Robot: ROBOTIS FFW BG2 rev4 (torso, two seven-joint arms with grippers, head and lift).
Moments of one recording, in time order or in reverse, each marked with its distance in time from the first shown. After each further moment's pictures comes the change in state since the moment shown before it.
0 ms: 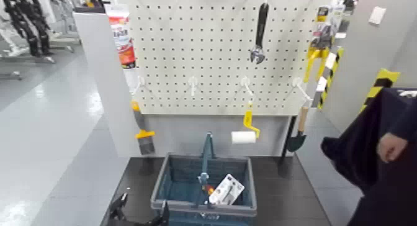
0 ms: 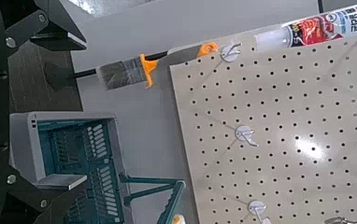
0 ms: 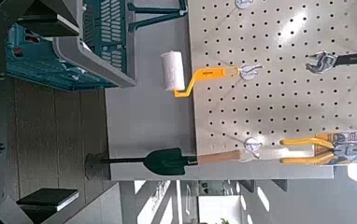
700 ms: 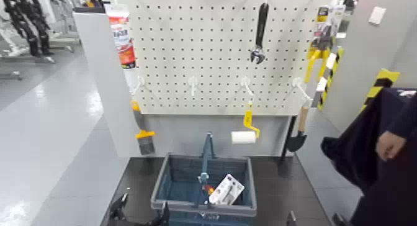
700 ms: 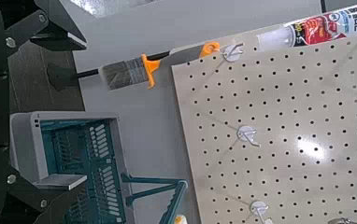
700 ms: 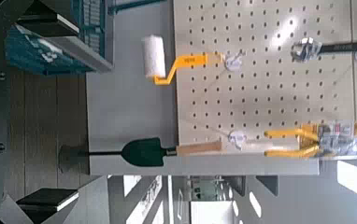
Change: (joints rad) left arm 0.001 -0.001 -0.002 0.000 0.000 0.006 0.003; right arm -0.053 0.004 -0.126 -0.086 -0.043 0.122 0.133
